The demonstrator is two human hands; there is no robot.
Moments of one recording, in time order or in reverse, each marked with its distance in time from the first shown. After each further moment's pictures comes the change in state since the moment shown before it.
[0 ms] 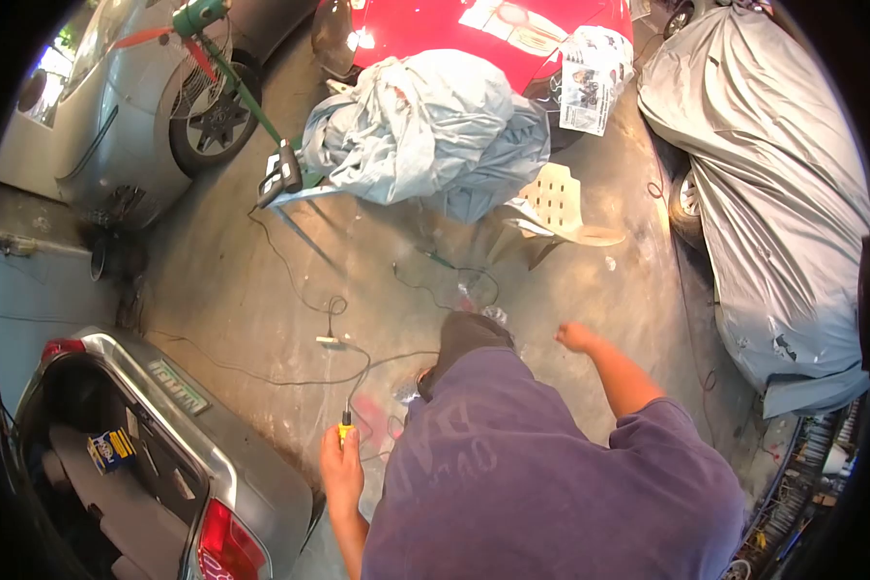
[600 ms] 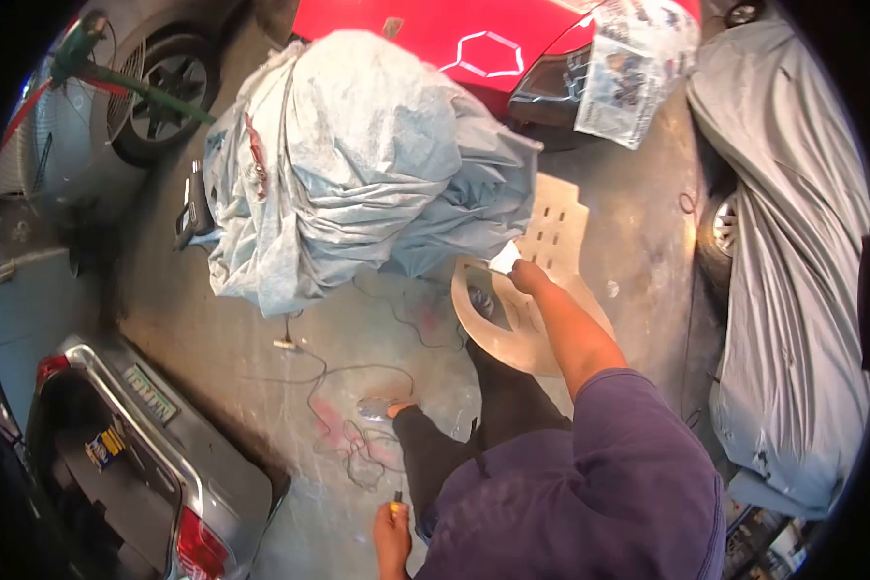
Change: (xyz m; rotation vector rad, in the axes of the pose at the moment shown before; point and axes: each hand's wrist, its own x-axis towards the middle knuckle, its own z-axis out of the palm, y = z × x) left_hand 0.008 0.111 0.328 0.088 -0.117 -0.563; right_hand 0.418 0.077 -0.158 0.119 0.104 -0.084
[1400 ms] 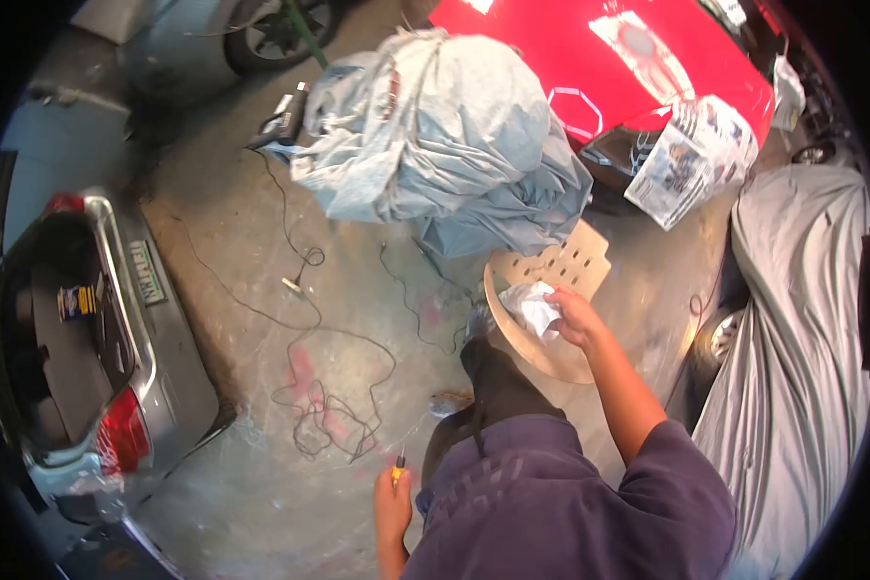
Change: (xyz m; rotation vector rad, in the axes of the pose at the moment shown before) left_hand -0.073 -0.008 0.091 -0.264 0.200 0.085; right_hand -0.163 -0.072 -0.134 1.214 -0.481 0.128
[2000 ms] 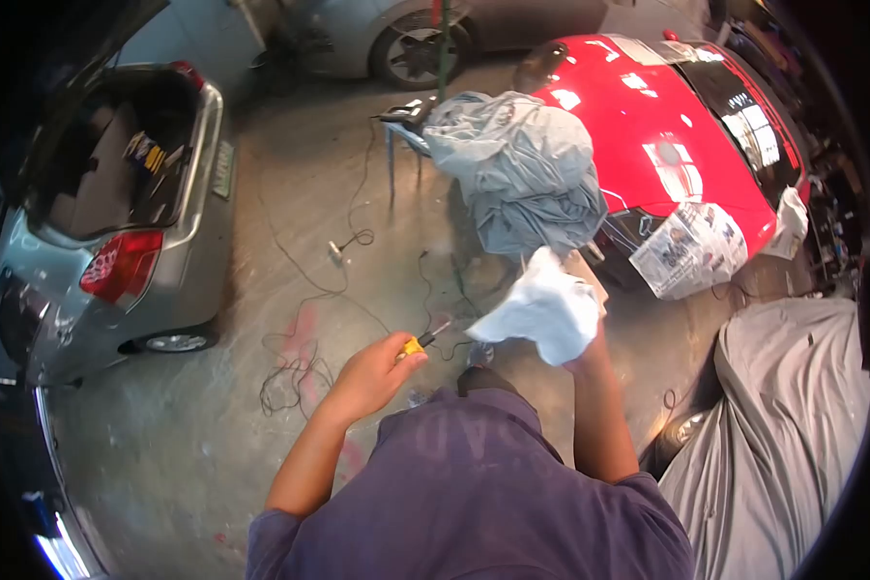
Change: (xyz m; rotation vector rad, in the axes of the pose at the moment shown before) left_hand -0.117 0.044 -0.125 -0.006 -0.076 0.638; right_hand -0.324 0.062 0.174 0.058 -0.665 -0.521
